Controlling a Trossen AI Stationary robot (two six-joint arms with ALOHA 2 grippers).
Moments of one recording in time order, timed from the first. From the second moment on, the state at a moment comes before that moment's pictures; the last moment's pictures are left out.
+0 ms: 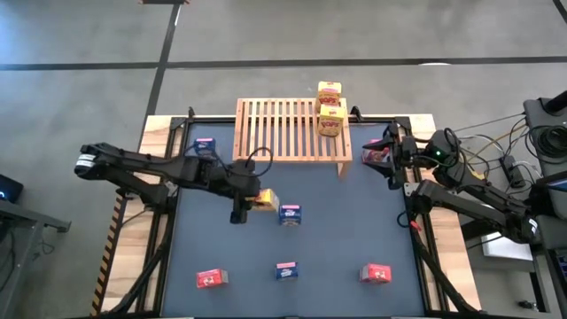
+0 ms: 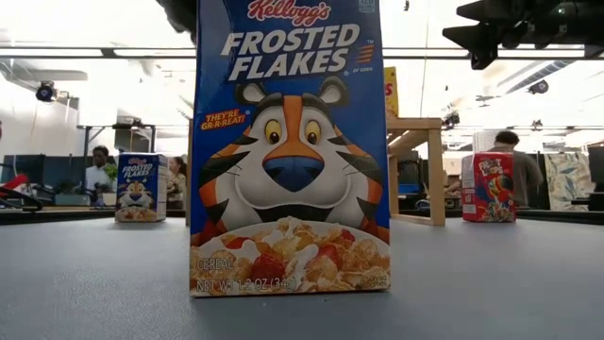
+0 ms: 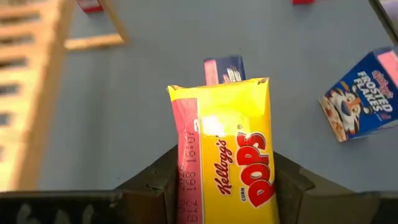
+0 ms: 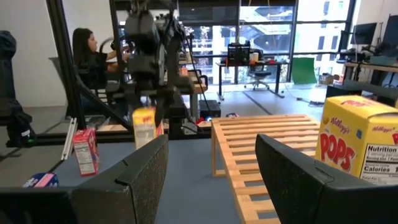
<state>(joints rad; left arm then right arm) -0.09 1.32 1.12 -0.59 -0.07 0.05 -0.64 0.49 0.41 0.10 -0.62 0.05</state>
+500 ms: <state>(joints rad) 0.05 1.33 1.28 -0.57 -0.07 0.18 -0.63 0.59 0.40 0.12 -0.61 0.05</state>
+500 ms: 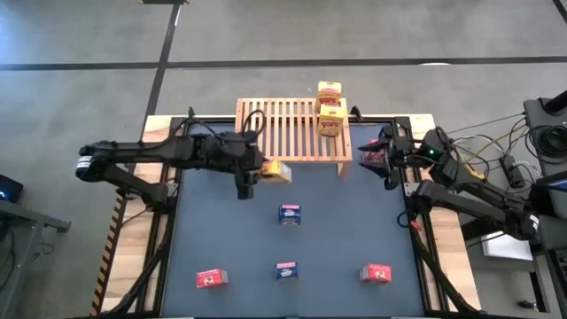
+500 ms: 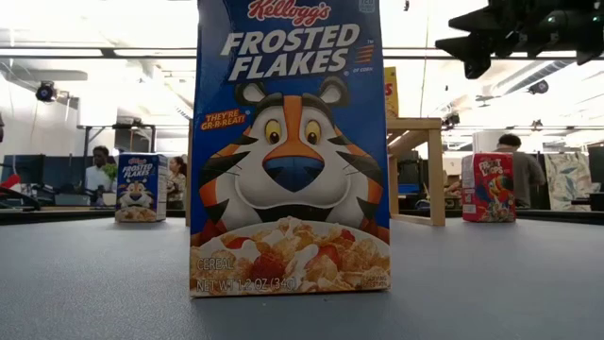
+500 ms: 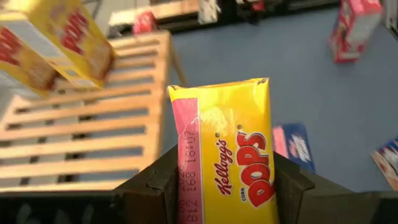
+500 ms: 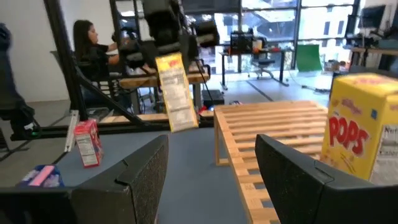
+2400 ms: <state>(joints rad) 0.07 1.74 1.67 -0.58 -0.07 0.27 -0.31 1.10 0.40 0.68 -0.36 -0.03</state>
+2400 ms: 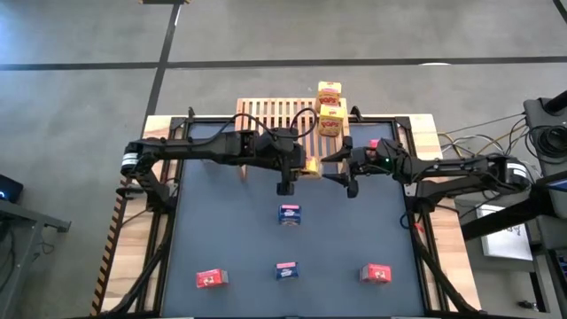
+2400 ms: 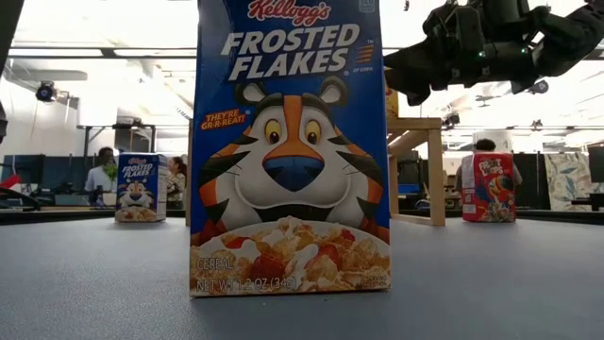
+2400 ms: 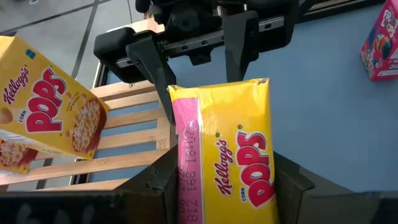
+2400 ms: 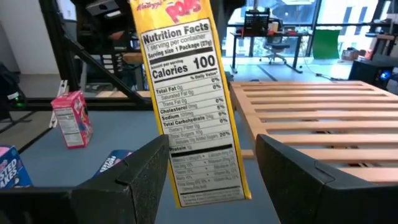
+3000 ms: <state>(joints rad) 0.07 1.74 1.67 -0.57 -0.07 0.27 -0.26 1.24 0.48 0.69 -0.37 -0.04</state>
